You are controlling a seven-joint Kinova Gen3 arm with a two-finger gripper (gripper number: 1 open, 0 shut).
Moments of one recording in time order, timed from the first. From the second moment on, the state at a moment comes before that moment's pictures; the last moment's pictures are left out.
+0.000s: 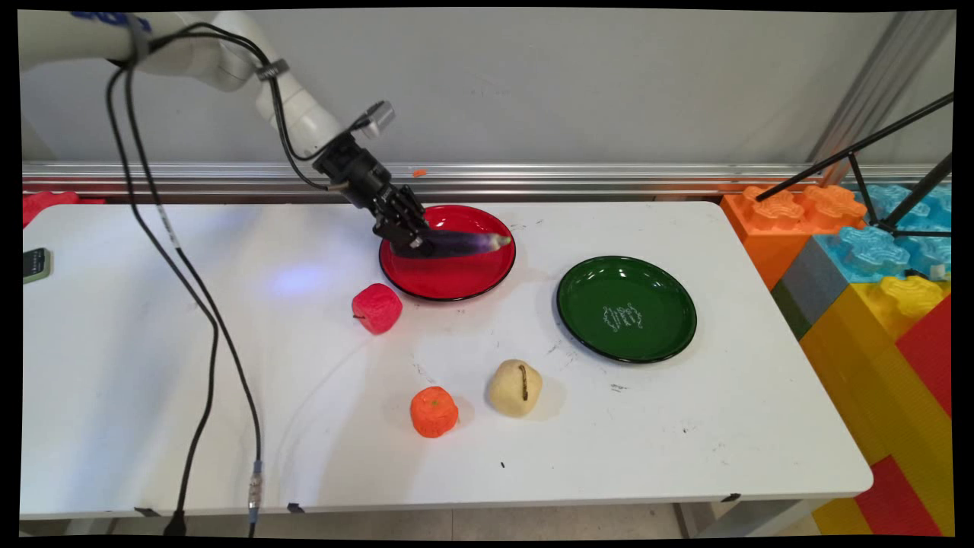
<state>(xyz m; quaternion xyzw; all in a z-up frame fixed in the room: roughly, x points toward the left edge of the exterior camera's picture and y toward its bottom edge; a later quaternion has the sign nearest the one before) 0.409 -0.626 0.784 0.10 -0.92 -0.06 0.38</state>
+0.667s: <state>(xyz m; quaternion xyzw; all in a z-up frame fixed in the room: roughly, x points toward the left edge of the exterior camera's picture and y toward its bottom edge) 0.425 -0.559 0.839 0.17 -0.90 -0.09 0.40</state>
